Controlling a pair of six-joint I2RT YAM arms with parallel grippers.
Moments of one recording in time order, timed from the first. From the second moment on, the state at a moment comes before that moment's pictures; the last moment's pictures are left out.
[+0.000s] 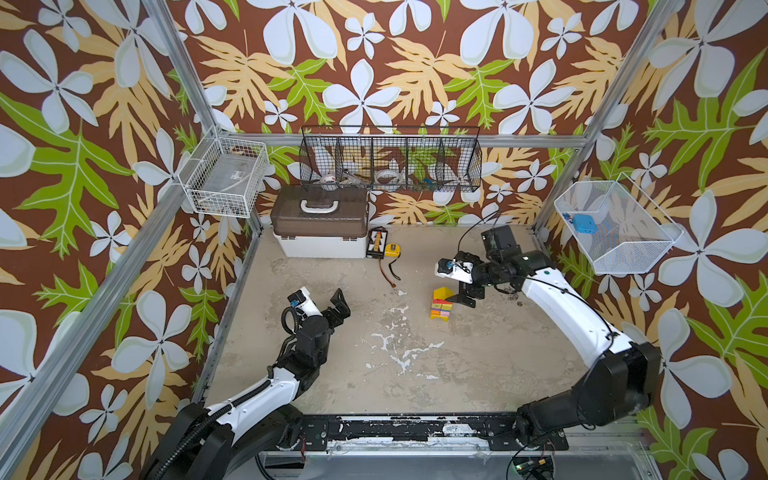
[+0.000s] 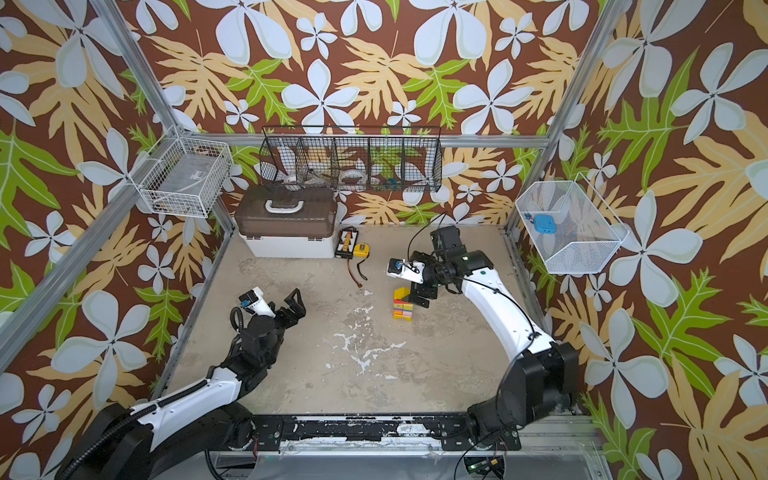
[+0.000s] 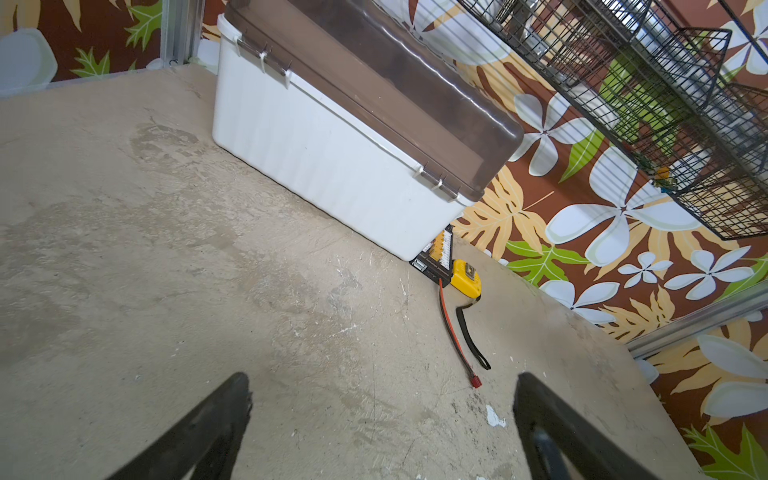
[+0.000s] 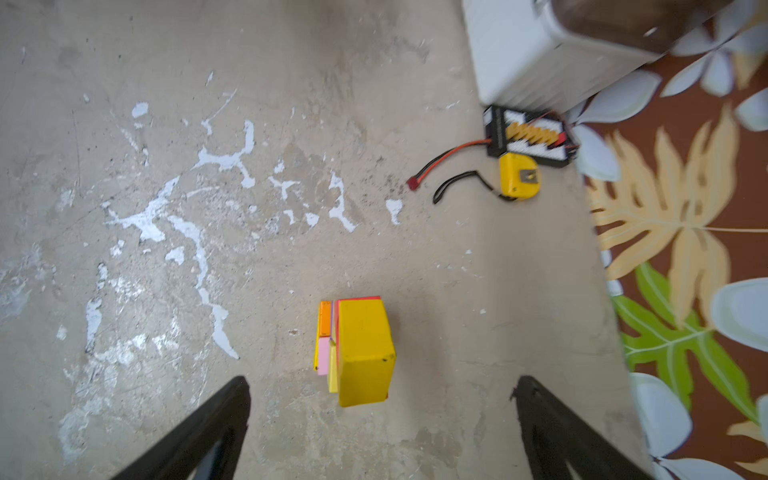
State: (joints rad) left arm -0.49 1.00 0.25 0.54 -0.53 -0.68; right arm 0.27 1.44 1.34 -0.83 -0.49 -1.07
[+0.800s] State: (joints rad) left arm -0.40 1.06 0.01 1.14 -0.78 -0.05; right arm 0.01 1.04 0.14 0.59 0.34 -0.01
